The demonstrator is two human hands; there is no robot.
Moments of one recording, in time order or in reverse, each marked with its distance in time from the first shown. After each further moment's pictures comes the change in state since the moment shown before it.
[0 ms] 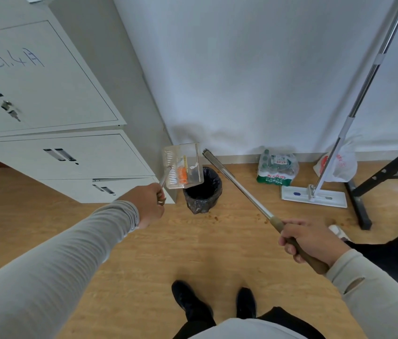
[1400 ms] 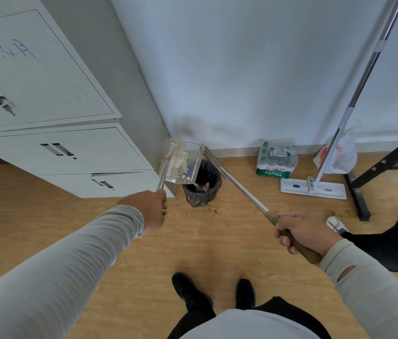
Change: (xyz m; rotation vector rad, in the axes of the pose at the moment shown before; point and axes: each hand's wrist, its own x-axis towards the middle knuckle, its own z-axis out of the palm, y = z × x) left_hand -0.009 0.008 0.029 0.394 -0.061 0.100; right_hand 0.002 0.007 0.000 0.039 -0.028 0.038
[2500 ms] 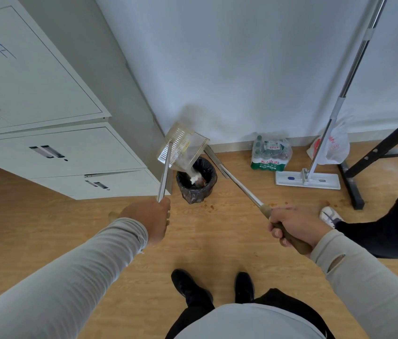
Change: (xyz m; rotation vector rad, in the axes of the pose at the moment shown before) left_hand 0.001 0.020 0.028 0.151 0.050 0.073; right_hand 0.002 0.002 -0.001 0.028 0.043 0.012
